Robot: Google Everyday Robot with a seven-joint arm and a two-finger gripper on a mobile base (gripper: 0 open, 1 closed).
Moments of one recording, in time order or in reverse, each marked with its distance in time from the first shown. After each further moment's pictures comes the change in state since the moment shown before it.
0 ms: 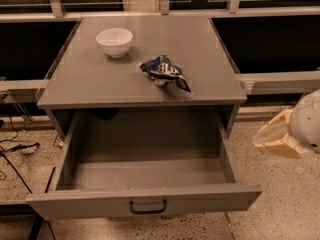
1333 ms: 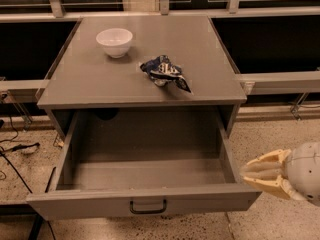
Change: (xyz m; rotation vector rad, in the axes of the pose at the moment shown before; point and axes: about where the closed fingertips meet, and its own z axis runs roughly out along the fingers) arm 0.026 0.052 0.043 -0.045 -0.257 0.022
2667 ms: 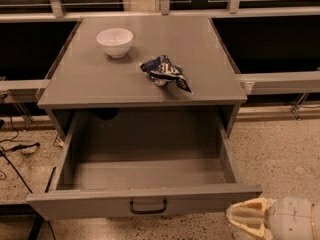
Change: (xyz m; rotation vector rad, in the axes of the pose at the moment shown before) arm 0.069 0.059 0.066 -0.044 -0.124 -0.011
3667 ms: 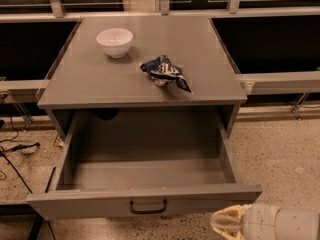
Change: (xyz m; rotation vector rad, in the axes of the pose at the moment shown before) arm 0.021 0.014 0.051 -0.003 0.119 -0.182
